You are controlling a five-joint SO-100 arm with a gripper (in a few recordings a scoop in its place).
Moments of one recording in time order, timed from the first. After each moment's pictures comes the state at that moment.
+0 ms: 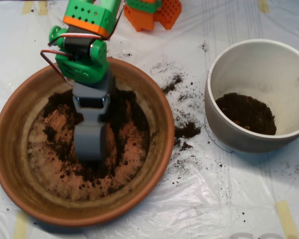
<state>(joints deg) 28.1 76.2 102.0 62.2 -20.4</state>
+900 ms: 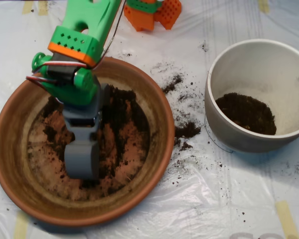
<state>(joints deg) 28.0 56.2 72.9 79.7 -21.2</state>
